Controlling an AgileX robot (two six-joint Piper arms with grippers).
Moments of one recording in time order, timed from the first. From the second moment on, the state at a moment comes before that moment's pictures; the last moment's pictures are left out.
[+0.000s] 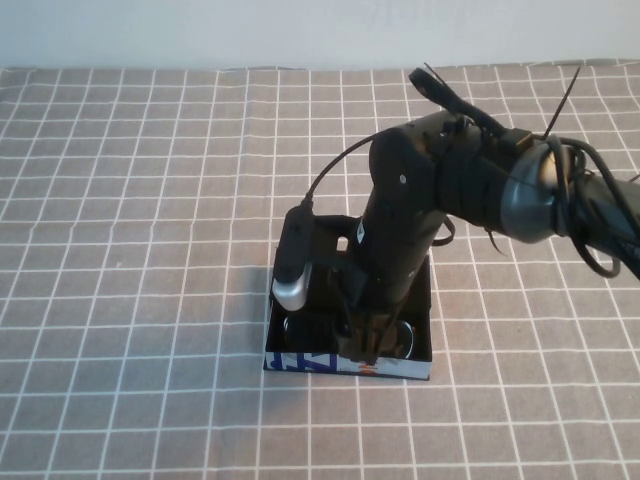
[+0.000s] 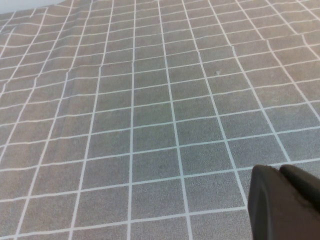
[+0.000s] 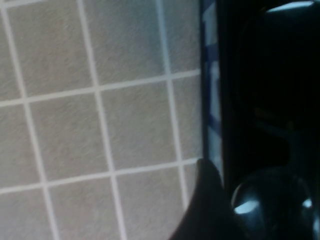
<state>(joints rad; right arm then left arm) 0.69 2.01 -1.65 0.16 1.07 -0.80 -0.06 -0.02 0.02 0.04 0.37 0.08</state>
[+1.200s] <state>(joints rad) 0.68 2.09 -1.66 0.17 0.98 -0.80 -0.06 -0.02 0.02 0.04 0.37 0.08</state>
